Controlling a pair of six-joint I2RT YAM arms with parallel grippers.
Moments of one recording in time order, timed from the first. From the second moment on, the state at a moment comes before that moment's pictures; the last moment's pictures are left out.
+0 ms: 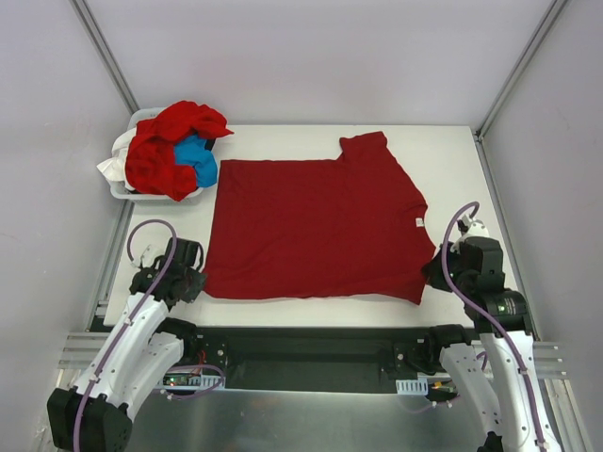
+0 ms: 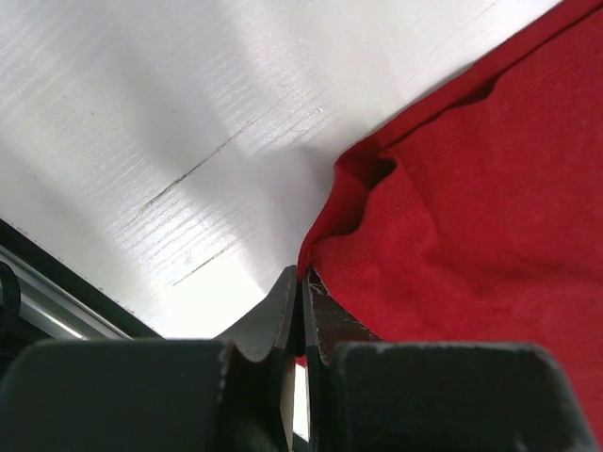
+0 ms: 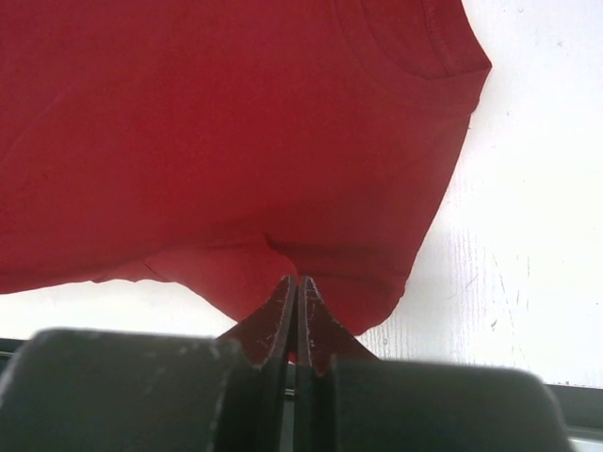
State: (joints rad) left arm -0.21 0.70 0.50 -0.97 -0.27 -1.22; right arm 0.12 0.50 0.73 -0.96 -0.07 0.37
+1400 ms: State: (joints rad) left arm -0.14 1.09 0.76 -0.82 -0.30 -1.02; right arm 0.12 0.89 0.90 -0.68 -0.09 0.15
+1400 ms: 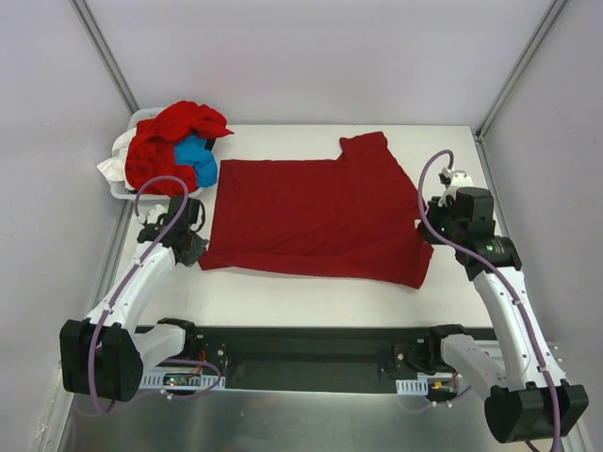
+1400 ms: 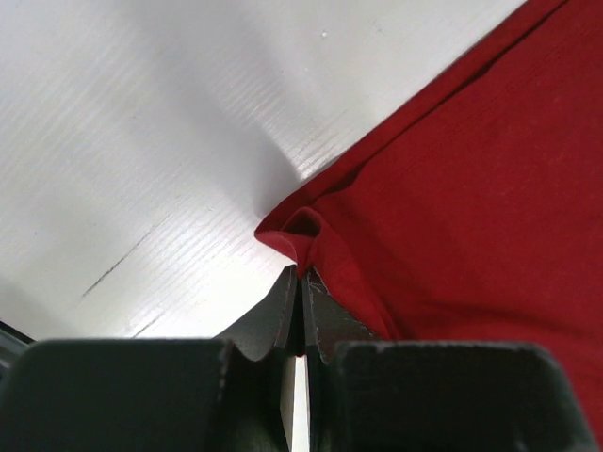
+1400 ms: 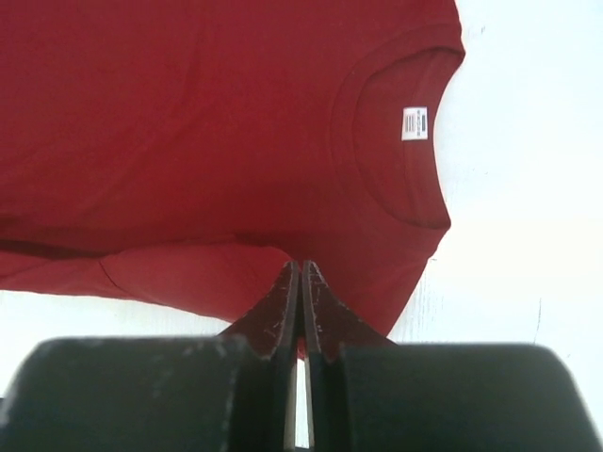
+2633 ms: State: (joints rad) left arm -0.15 0.96 0.67 -0.86 -0.25 -1.24; right arm 0.13 0.86 0.92 -0.69 -0.09 0.03
